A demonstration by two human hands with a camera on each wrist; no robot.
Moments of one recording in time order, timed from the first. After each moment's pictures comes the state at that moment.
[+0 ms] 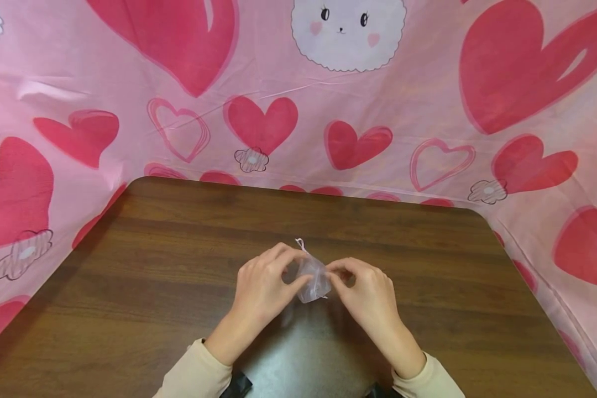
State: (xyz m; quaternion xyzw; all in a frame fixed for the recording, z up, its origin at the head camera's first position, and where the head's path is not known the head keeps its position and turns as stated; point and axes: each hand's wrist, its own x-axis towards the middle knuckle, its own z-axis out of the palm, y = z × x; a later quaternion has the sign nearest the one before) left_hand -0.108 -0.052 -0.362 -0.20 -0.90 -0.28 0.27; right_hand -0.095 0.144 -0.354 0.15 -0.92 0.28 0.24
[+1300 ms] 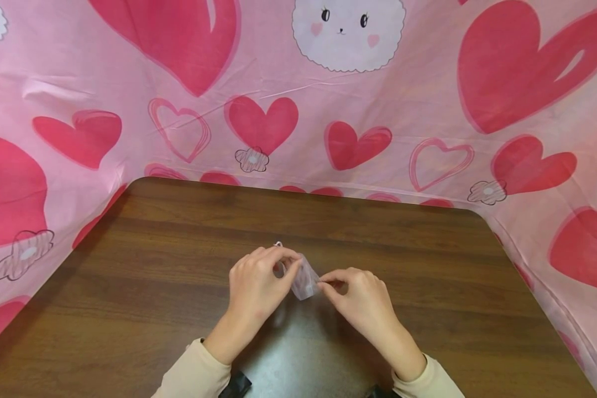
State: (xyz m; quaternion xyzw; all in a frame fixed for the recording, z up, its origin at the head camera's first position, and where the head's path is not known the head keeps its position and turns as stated) left_hand -0.108 -0.055 -0.363 -0.15 -0.89 -0.30 0.32; right_hand -0.088 0.139 -0.353 0.14 -0.94 0.27 0.13
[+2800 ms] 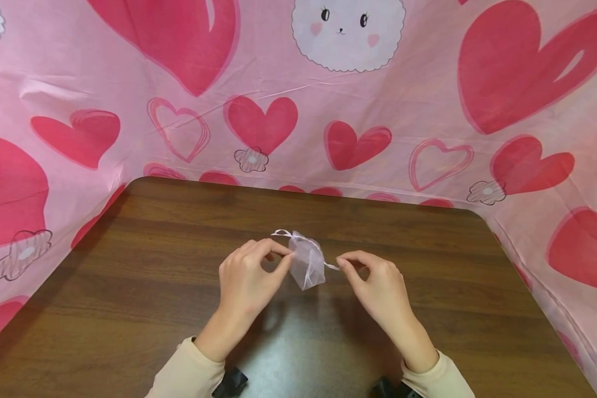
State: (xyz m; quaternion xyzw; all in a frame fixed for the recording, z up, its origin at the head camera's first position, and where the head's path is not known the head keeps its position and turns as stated) left_hand -0.111 -0.065 -0.356 -0.15 -0.85 -0.33 0.38; right_hand -0.100 0.163 -0.347 0.14 -0.91 0.32 0.22
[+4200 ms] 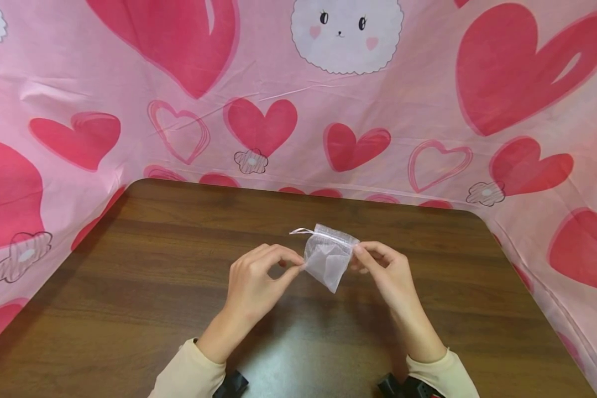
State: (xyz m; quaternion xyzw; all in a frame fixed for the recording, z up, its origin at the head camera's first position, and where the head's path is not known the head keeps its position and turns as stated) left_hand -0.113 -0.062 -0.356 -0.26 -0.80 -0.40 0.35; right_hand -0.112 0.177 -0.341 0.01 -0.76 0.64 0.08
